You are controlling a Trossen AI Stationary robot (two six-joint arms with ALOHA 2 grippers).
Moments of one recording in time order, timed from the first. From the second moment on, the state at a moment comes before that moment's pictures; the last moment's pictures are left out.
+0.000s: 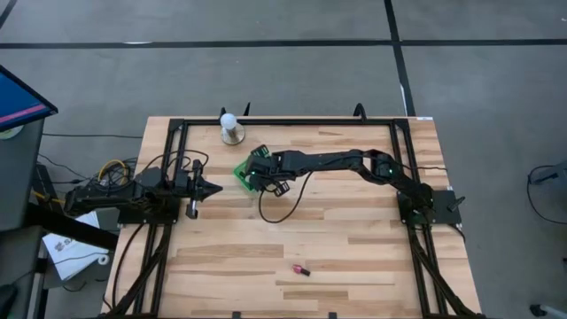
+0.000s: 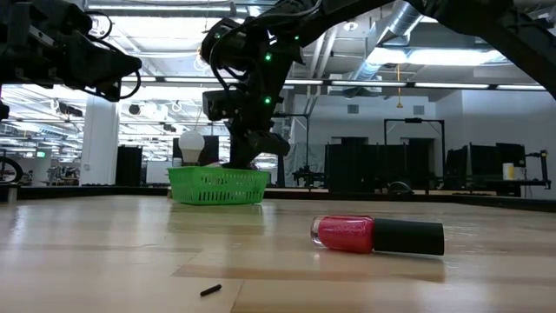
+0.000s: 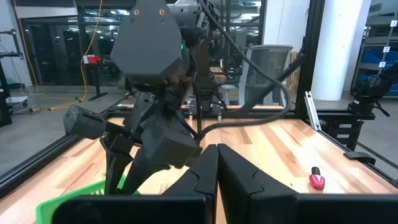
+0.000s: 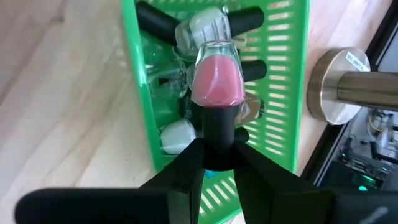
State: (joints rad) left arm 0.08 0.00 0.01 0.05 0.04 -0.01; right arm -0.09 2.35 2.00 -0.75 0.38 -0.81
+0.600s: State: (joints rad) left arm 0.08 0.00 0.01 0.05 0.05 -0.01; right arm -0.11 2.34 2.01 -0.87 0.31 -0.82
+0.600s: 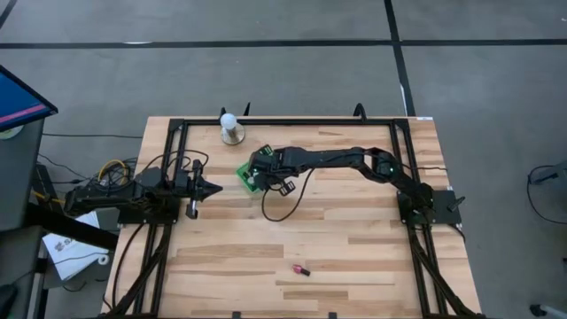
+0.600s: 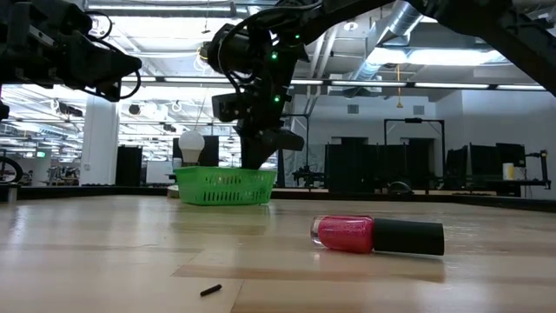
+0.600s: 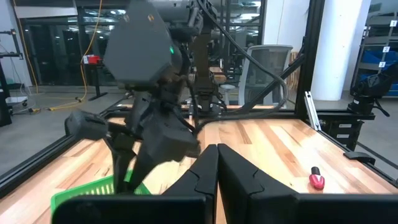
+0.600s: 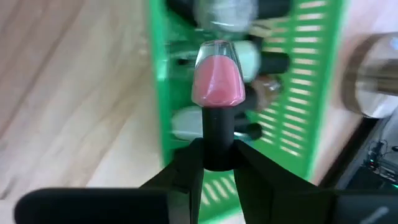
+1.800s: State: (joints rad) left arm 0.08 0.00 0.01 0.05 0.04 -0.01; right arm 0.00 2.24 2.29 -1.46 0.00 0.16
